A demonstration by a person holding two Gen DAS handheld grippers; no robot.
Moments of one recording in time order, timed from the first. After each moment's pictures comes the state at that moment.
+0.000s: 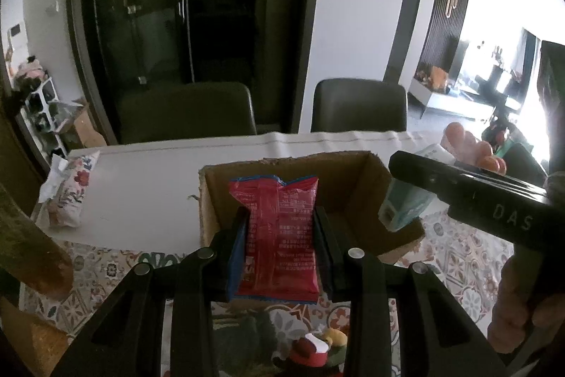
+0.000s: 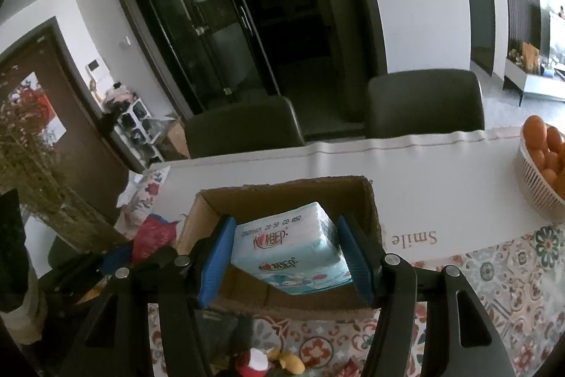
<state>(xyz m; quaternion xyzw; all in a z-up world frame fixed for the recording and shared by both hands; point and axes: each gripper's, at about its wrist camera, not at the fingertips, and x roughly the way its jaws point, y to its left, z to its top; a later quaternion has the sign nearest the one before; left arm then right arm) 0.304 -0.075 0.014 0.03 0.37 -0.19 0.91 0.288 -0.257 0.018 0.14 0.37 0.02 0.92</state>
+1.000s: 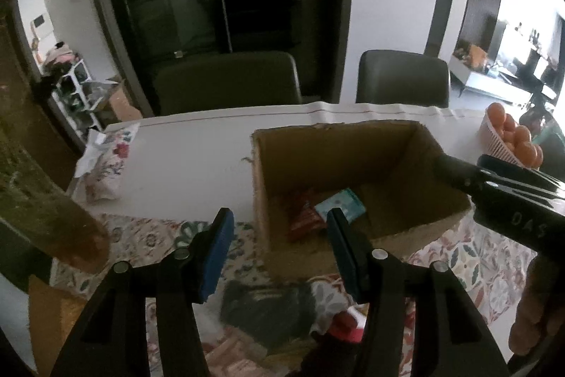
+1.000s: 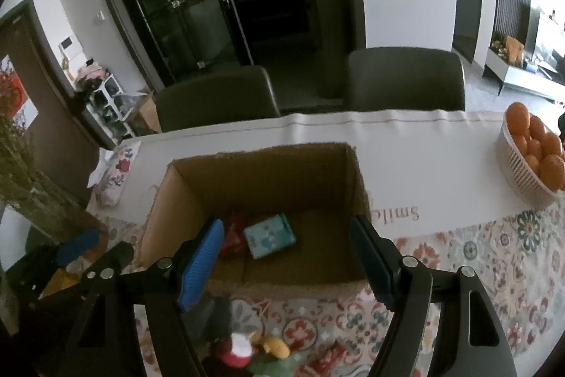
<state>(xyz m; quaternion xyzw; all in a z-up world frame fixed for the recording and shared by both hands) 0.313 -0.060 0.000 0.07 0.43 -0.11 0.89 0.291 -0.245 0.003 0.11 0.43 -0.03 0.90</state>
